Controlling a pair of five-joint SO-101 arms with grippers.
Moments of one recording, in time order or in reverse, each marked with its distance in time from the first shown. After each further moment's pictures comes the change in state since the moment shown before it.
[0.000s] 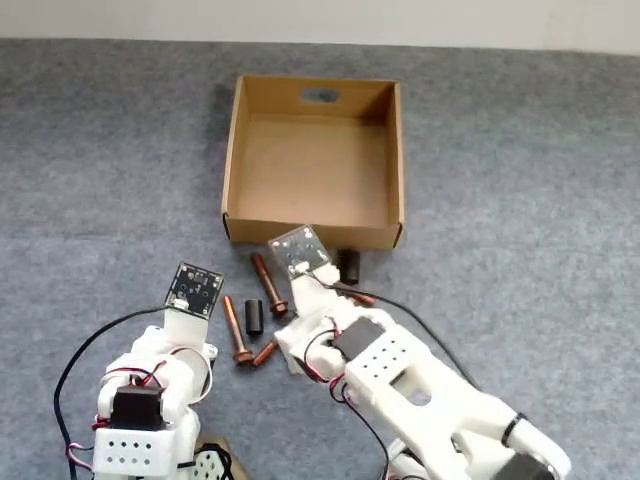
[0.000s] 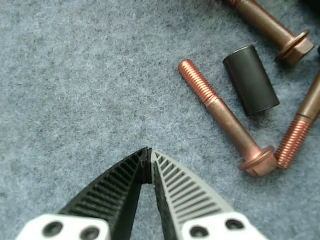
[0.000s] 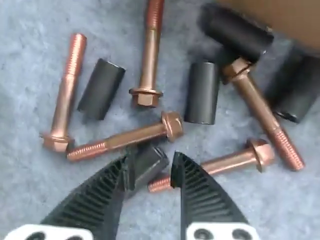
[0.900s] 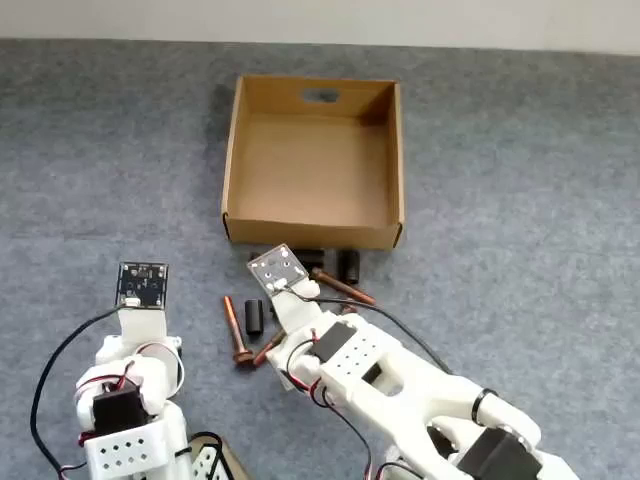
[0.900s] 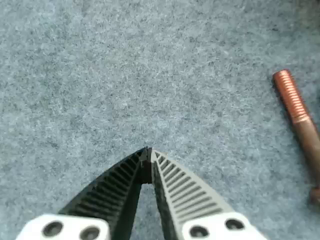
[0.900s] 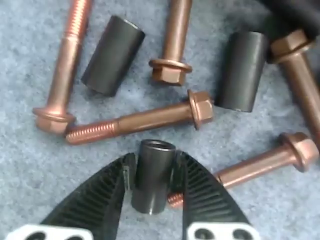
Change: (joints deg) left arm -17.4 0.0 0.0 -1.3 0.0; right arm -4.8 13.2 -0.9 -2.3 -0.1
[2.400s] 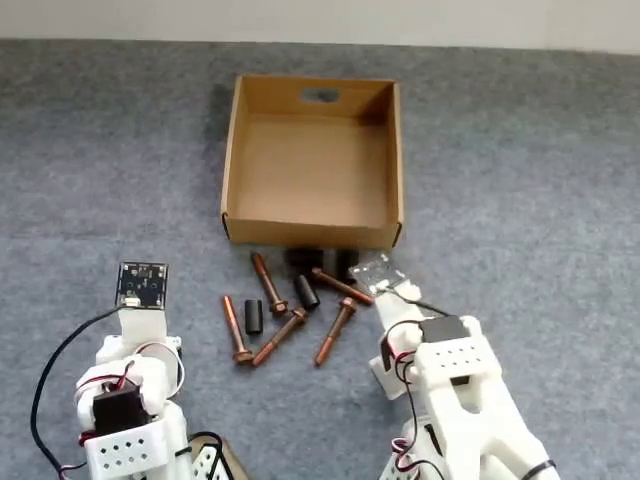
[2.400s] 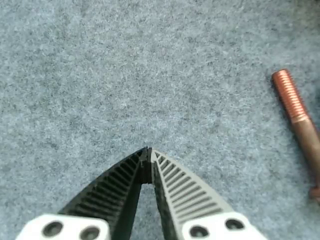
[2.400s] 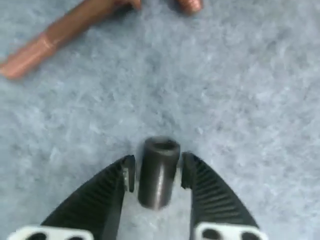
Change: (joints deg) left arm 0.0 0.0 0.0 0.0 0.0; right arm 37.5 -22.5 11.9 24.9 34.2
